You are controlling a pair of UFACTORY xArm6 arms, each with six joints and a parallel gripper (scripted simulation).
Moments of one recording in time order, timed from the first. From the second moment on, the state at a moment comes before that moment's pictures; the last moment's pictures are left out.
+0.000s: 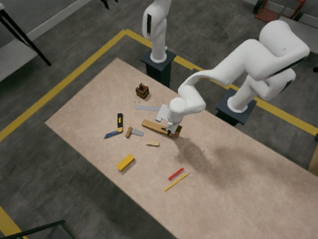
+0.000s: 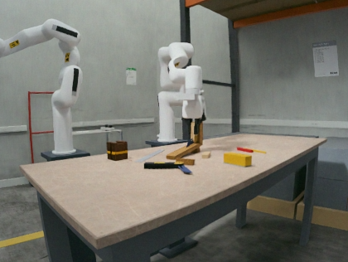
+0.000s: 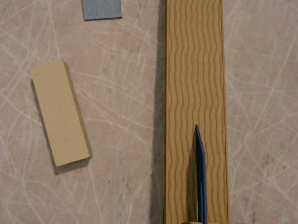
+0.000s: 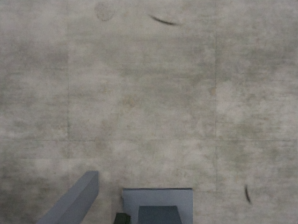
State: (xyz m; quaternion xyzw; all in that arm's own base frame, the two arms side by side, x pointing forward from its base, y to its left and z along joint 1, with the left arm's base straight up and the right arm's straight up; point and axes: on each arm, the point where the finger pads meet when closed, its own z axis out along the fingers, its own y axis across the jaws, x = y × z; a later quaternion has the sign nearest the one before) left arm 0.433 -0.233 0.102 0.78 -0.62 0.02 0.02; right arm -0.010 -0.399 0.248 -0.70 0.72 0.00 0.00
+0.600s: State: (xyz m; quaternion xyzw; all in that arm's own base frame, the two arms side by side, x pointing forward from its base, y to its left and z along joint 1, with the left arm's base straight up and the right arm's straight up) left arm 0.433 -0.233 0.099 0.78 -0.62 0.02 0.02; right arm -0.010 -0.399 0.248 -0.70 0.72 0.00 0.00
